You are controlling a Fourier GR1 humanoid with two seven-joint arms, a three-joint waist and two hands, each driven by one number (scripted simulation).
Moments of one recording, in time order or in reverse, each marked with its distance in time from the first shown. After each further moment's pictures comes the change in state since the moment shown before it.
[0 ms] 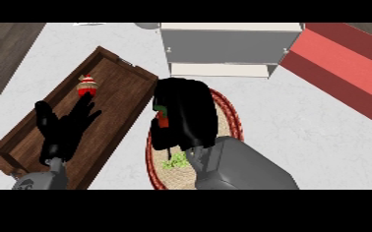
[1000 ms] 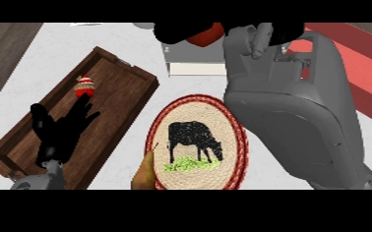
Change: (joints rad) left arm 0.016 -0.003 0.018 -0.012 -0.003 -0.016 -0.008; right arm -0.501 -0.067 -0.492 0.006 0.008 0.218 0.110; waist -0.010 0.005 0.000
